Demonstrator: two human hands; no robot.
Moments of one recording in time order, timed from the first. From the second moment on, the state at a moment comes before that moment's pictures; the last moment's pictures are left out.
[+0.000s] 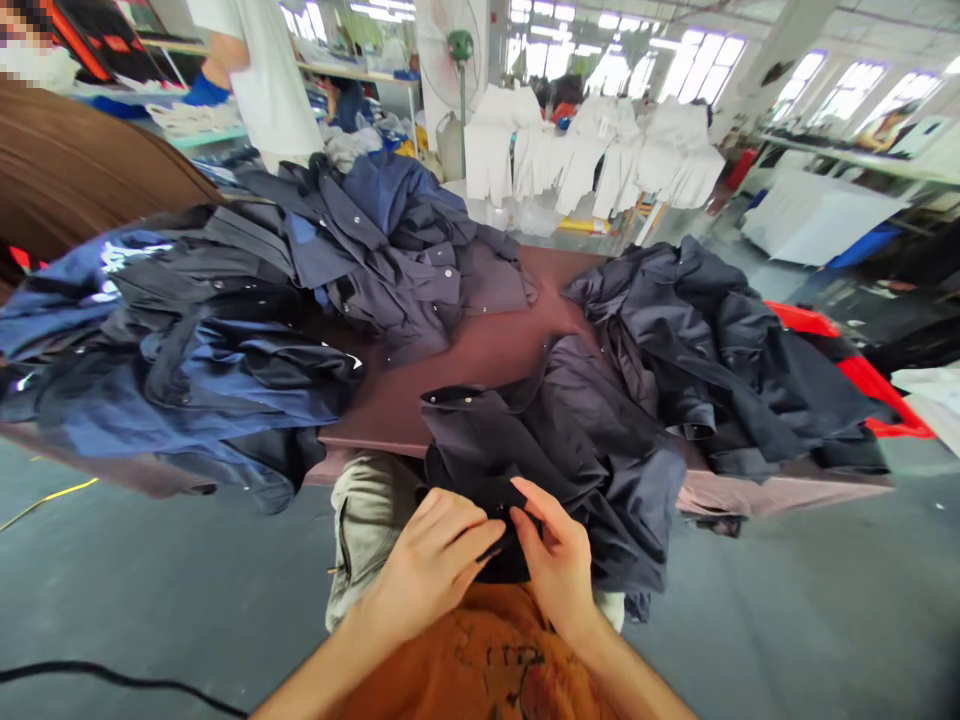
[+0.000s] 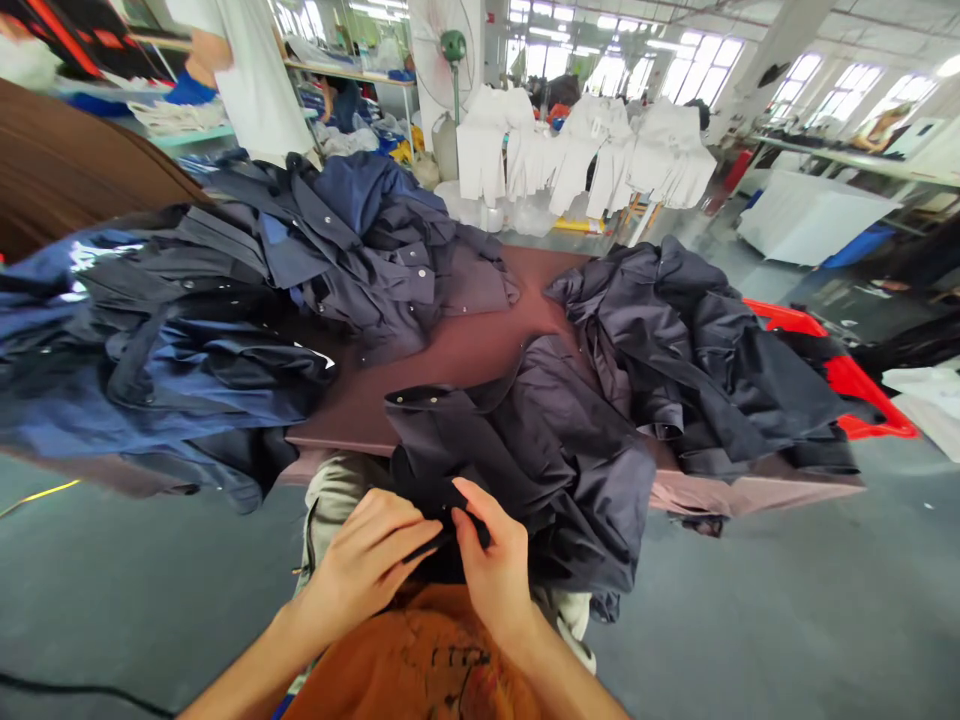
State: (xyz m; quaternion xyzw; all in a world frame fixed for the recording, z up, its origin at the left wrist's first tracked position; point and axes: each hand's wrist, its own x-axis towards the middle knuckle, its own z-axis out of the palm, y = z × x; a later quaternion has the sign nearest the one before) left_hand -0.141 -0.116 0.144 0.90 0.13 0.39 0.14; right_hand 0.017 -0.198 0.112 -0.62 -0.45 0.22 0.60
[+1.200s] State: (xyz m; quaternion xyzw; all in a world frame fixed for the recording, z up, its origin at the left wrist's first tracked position) left_hand -0.124 -0.101 0.095 0.91 0.14 0.27 0.27; right_hand 0.008 -0.216 0.117 -0.66 -0.58 0.17 0.45
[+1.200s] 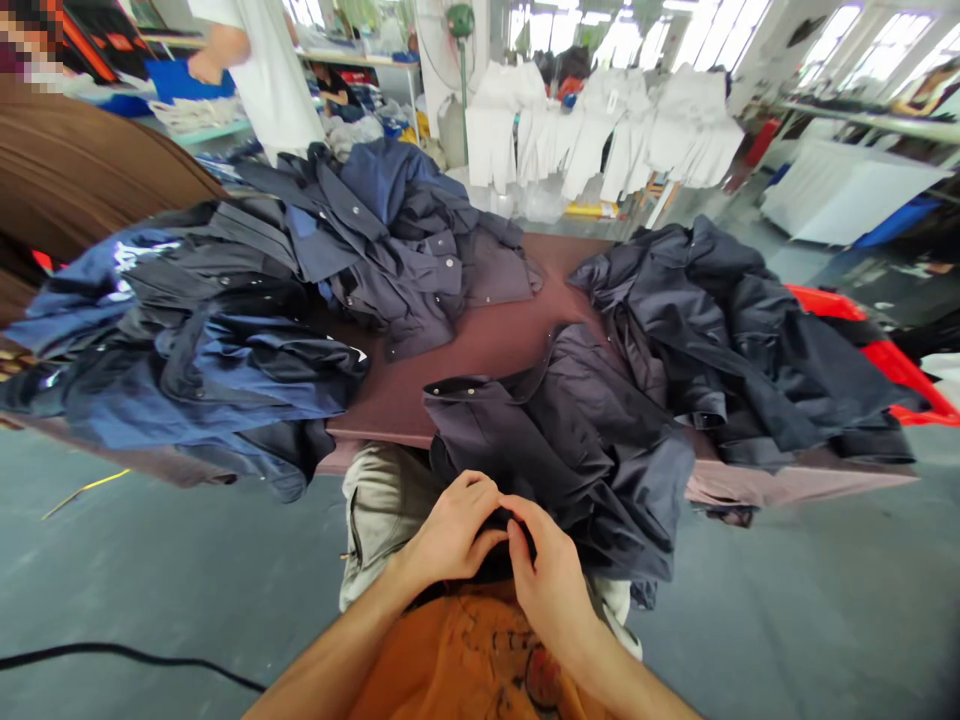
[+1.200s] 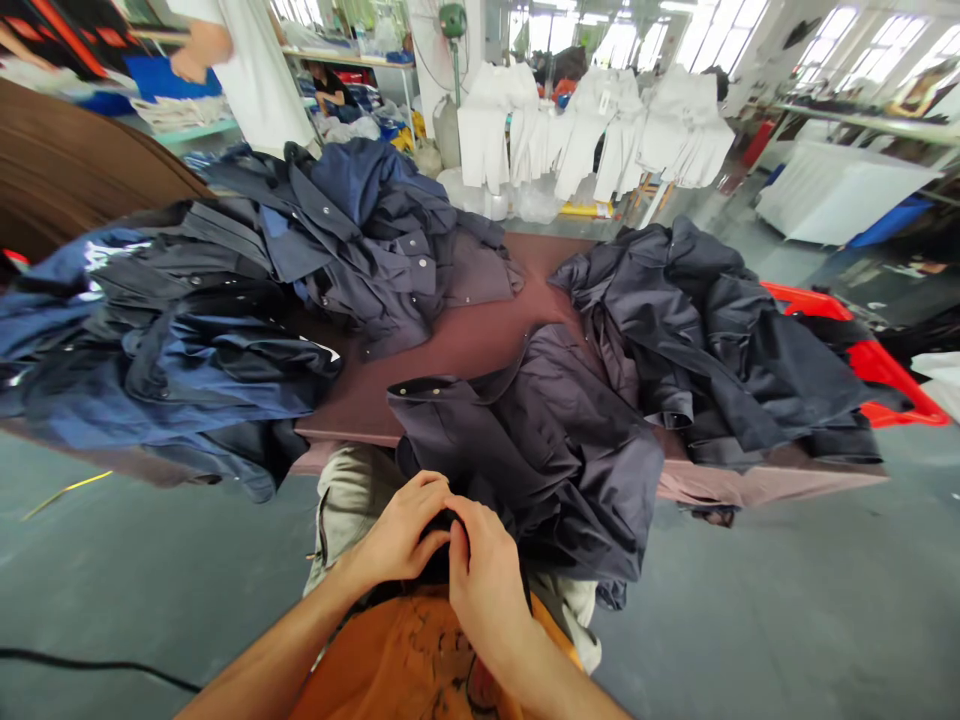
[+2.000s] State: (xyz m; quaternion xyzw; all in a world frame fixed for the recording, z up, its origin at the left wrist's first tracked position) left_hand -0.117 -0.119 0.090 0.87 0.13 0.34 0.34; right_hand 0.007 -0.226 0.122 -0.69 -0.52 0.17 0.47
